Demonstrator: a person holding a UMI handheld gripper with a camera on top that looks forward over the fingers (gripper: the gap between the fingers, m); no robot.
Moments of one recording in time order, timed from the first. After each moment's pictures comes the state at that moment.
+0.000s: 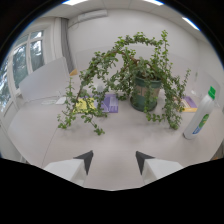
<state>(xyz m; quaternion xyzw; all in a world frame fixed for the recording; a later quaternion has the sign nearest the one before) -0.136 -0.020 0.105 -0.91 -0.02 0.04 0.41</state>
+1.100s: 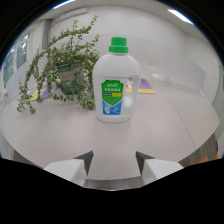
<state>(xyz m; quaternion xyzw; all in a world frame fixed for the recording) 0.215 -0.086 0.056 -0.92 0.02 -0.03 0.38</state>
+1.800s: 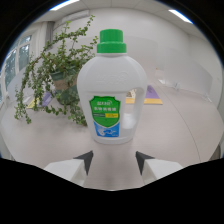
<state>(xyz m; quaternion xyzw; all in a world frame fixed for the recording) 0.232 -0.004 0.046 -0.91 0.01 0.00 0.40</state>
